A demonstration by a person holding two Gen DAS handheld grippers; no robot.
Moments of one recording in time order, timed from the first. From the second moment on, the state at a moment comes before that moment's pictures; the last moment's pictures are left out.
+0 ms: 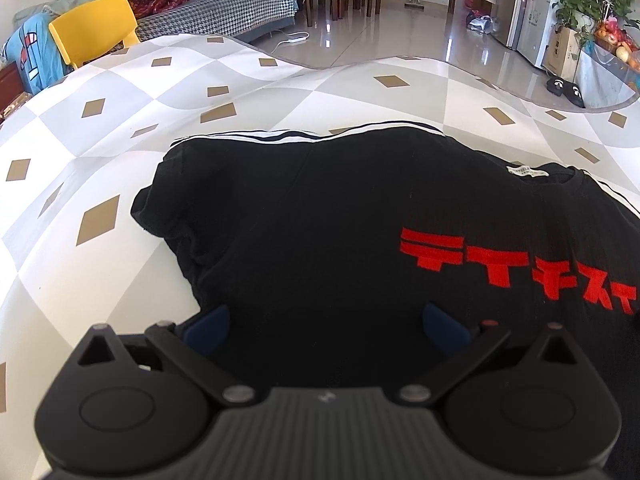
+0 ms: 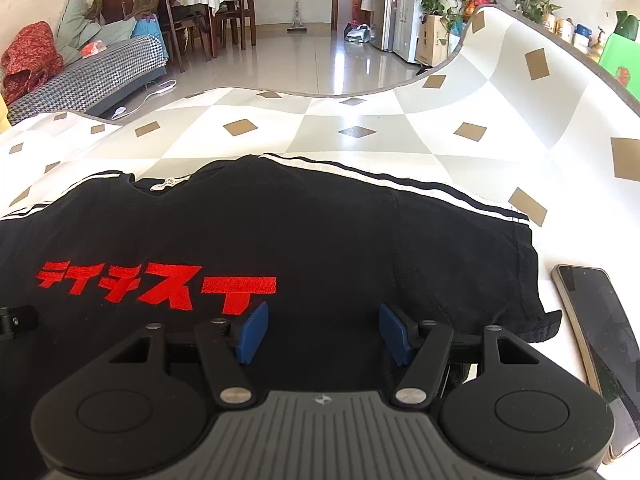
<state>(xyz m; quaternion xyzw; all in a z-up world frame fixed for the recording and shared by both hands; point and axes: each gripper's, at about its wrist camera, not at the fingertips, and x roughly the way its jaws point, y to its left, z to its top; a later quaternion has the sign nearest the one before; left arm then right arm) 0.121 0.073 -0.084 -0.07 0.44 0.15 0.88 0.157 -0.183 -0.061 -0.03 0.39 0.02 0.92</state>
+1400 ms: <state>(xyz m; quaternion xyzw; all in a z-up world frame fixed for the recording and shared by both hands) 0.055 0.033 -0.032 -0.06 0.47 0.09 0.88 0.092 -0.189 -0.005 -0.01 0.46 -0.01 0.89</state>
